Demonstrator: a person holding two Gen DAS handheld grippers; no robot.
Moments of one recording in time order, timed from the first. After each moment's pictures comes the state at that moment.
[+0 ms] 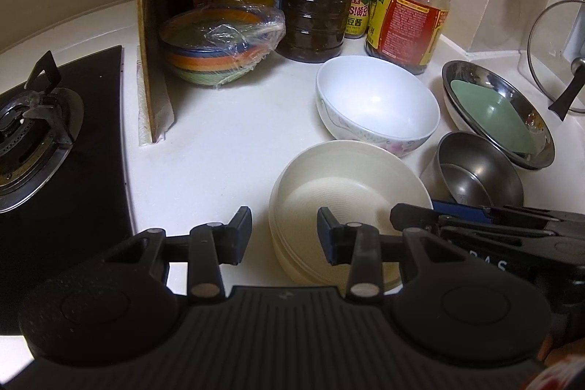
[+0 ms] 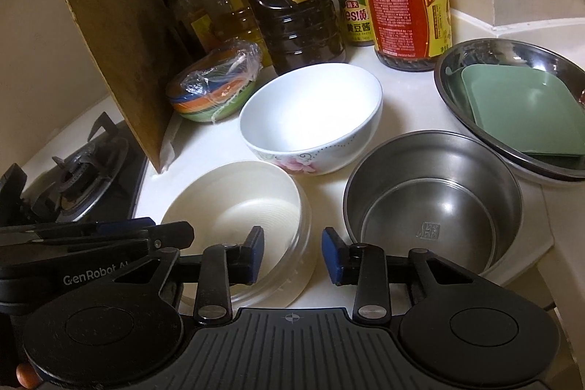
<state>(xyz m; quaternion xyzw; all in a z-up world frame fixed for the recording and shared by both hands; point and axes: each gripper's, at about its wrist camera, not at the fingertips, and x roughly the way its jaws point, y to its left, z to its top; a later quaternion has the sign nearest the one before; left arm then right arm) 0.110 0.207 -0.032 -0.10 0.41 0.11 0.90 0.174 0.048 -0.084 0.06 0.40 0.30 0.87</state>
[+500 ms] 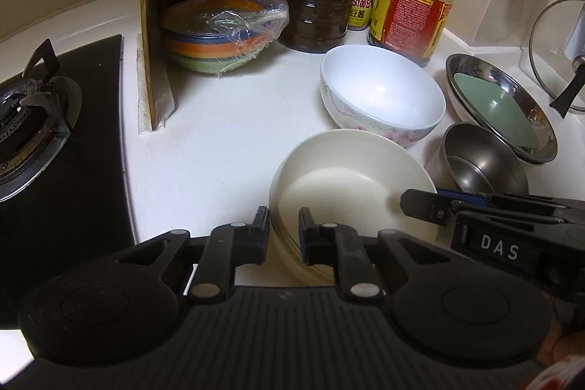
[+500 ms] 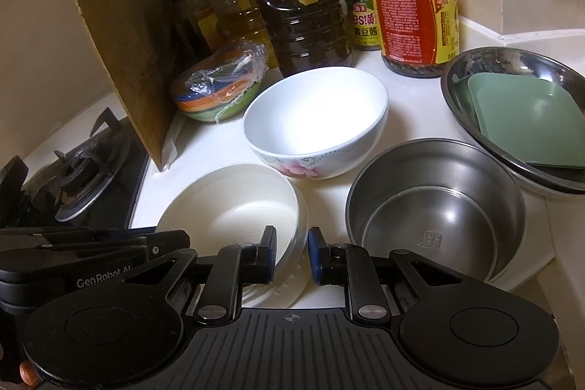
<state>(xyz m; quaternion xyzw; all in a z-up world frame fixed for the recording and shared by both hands) 0.105 0.209 -0.039 -0.10 0.41 0.11 0.90 0.176 0.049 -0.084 0.05 0.39 0.31 0.87</state>
